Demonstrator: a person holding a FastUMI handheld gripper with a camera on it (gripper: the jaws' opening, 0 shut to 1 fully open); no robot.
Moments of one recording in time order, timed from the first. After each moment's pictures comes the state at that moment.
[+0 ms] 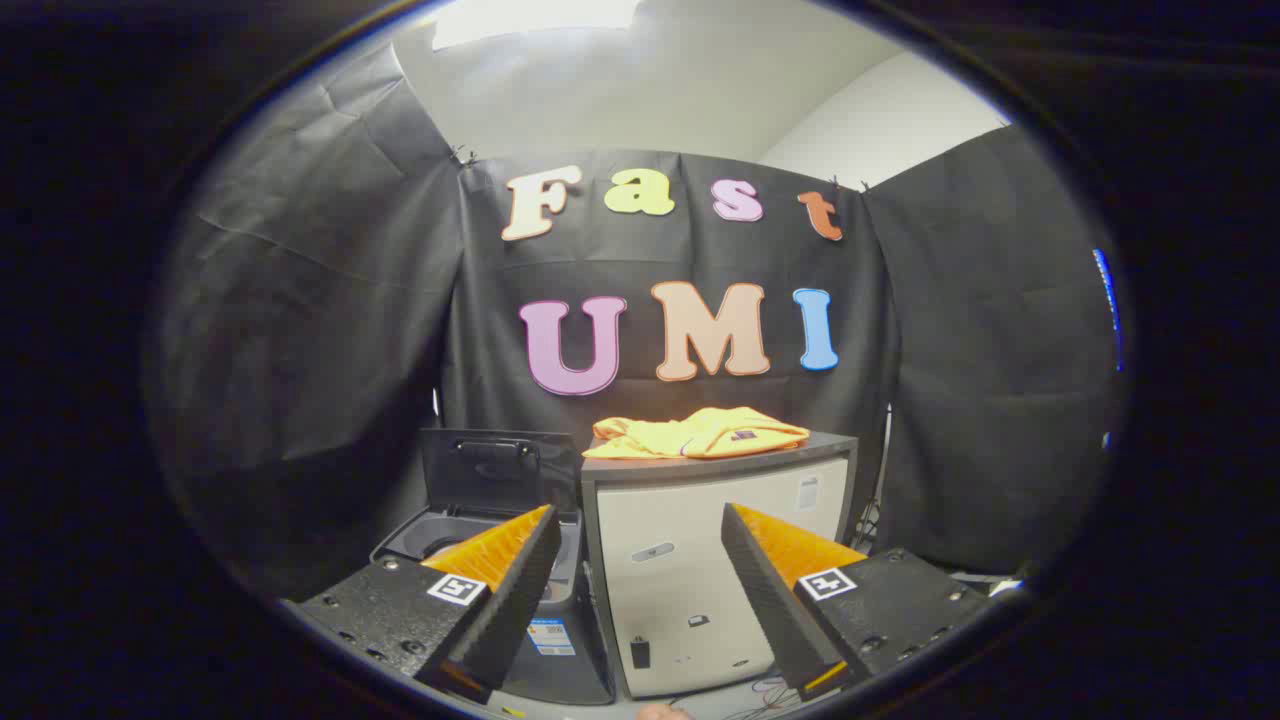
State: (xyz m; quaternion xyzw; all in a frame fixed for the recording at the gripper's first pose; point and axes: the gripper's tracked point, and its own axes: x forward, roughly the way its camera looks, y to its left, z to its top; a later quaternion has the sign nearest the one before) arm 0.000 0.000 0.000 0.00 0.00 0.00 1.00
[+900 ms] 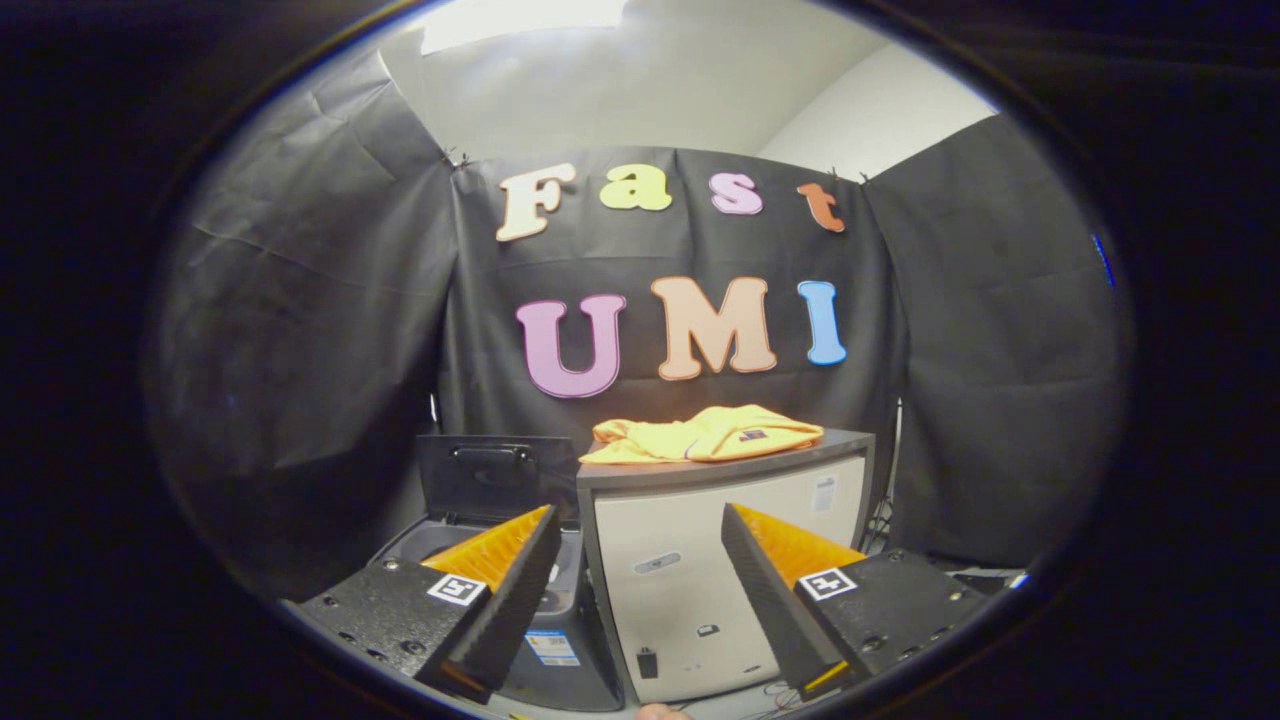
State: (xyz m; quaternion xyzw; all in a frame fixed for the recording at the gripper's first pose) arm 0.039 -0.008 -0.008 0.01 0.00 0.00 1.00
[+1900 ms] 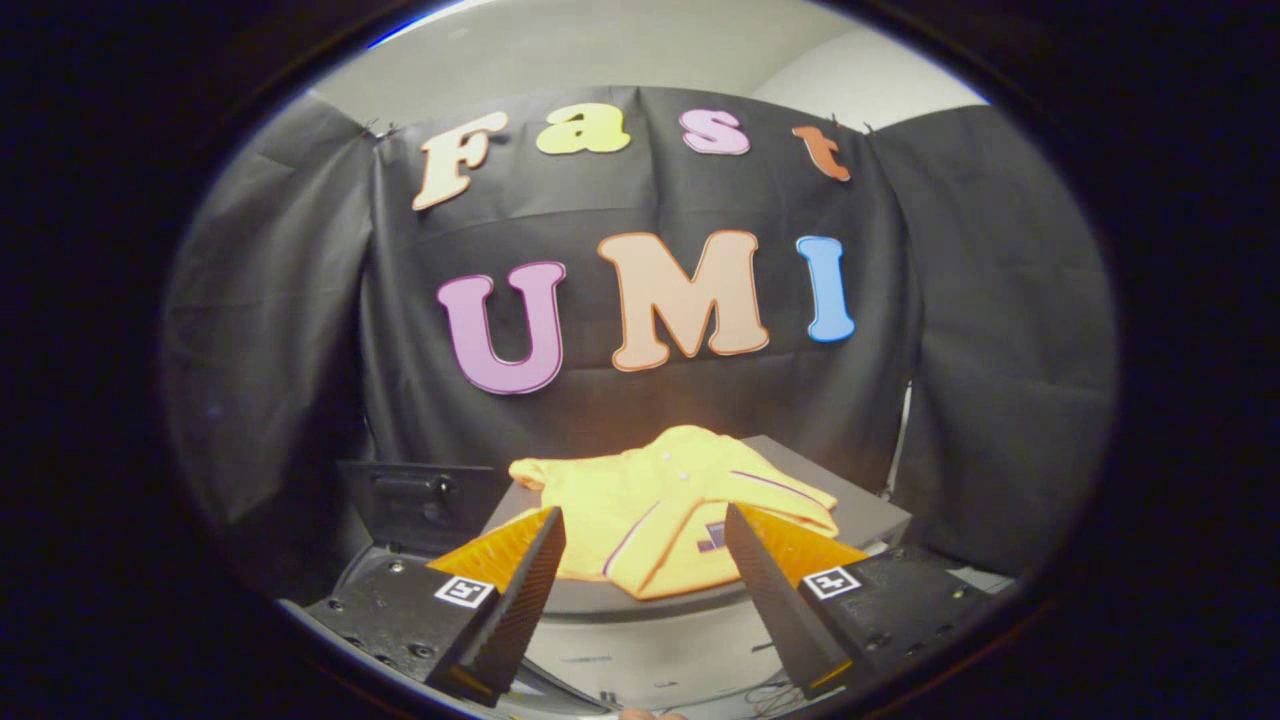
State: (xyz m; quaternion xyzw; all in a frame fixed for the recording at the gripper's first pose) arm 0.255 -0.076 0.040 0.06 0.11 -0.01 0.99
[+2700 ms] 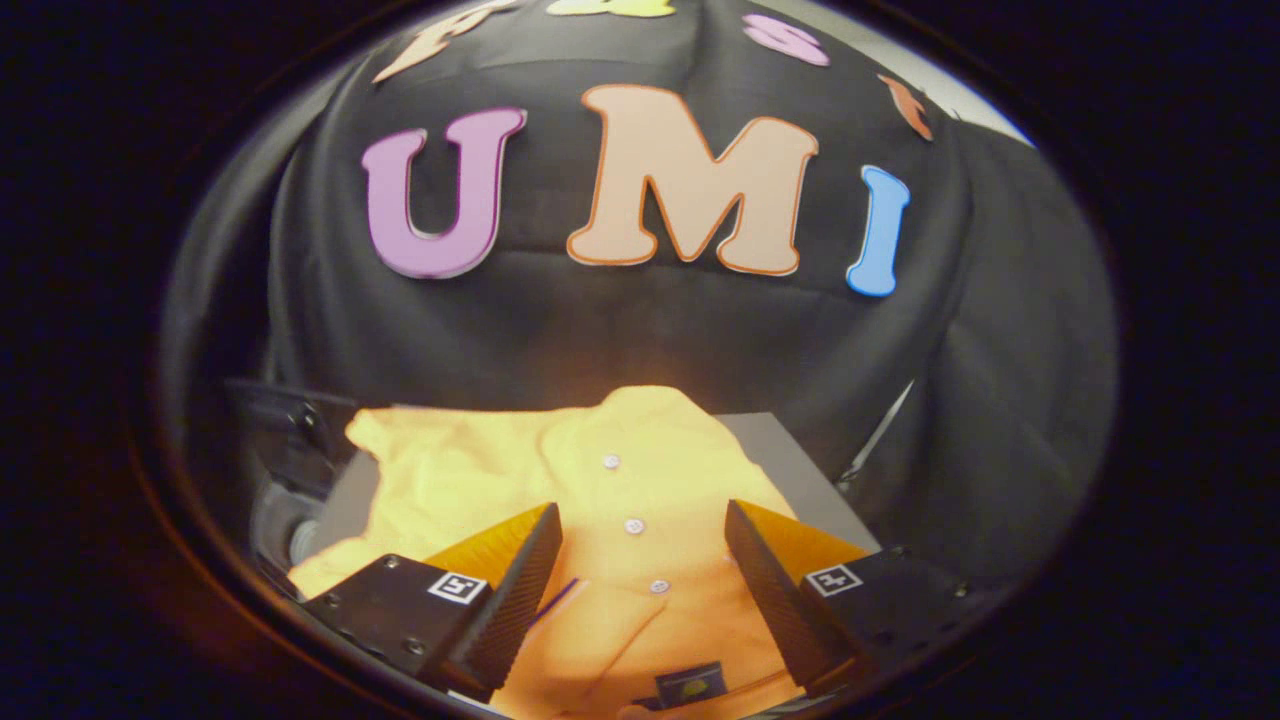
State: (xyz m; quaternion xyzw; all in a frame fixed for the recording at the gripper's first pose) arm 0.378 -0.115 -0.050 -0.12 0.29 -0.04 0.95
